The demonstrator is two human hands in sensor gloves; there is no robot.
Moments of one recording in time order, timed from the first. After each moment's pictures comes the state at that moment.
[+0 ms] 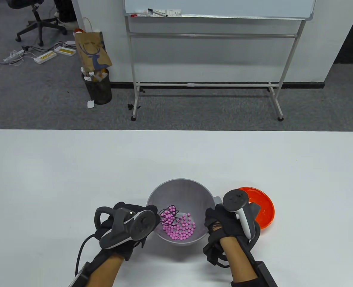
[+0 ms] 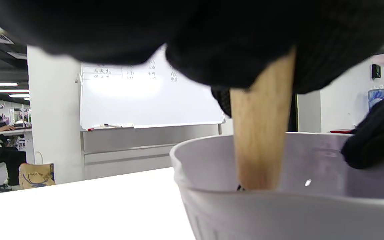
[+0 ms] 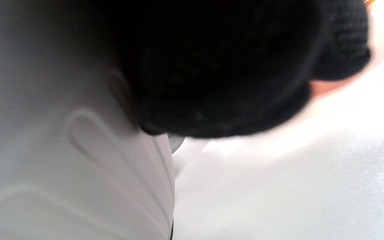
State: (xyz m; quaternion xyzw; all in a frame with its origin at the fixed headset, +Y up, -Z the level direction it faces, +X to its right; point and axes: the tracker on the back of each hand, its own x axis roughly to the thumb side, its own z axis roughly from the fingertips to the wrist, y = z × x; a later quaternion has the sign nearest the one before) left_hand -0.144 -0.609 -0.301 0.11 -0.19 -0.02 0.97; right_hand 0.133 -0.705 -0.350 -0.20 0.11 0.92 0.31
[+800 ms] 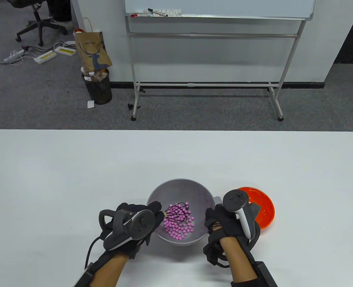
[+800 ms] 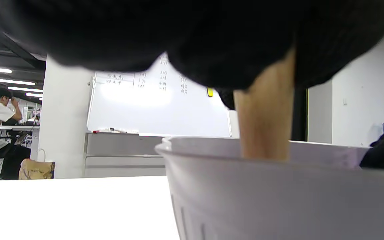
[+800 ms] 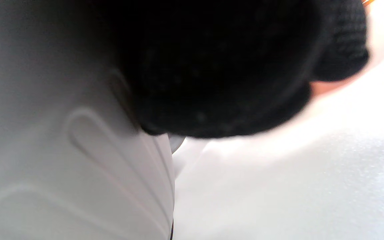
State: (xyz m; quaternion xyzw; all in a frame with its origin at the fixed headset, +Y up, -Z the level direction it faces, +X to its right) left_hand -0.148 -0.631 -0.313 0.15 -0.16 0.04 0.98; right_hand 0.133 -0.705 -0.350 -0.20 0.11 0.92 0.31
